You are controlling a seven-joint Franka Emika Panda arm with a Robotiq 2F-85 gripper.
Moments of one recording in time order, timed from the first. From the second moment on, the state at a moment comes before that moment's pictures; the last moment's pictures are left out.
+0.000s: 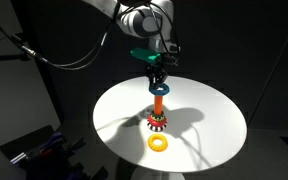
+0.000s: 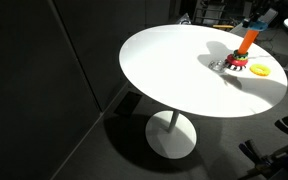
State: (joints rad) arm -0.12 0.34 -0.08 -1.79 0.07 2.06 -0.16
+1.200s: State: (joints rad) arm -0.12 0.36 -0.09 -1.78 0.01 2.04 -0.14
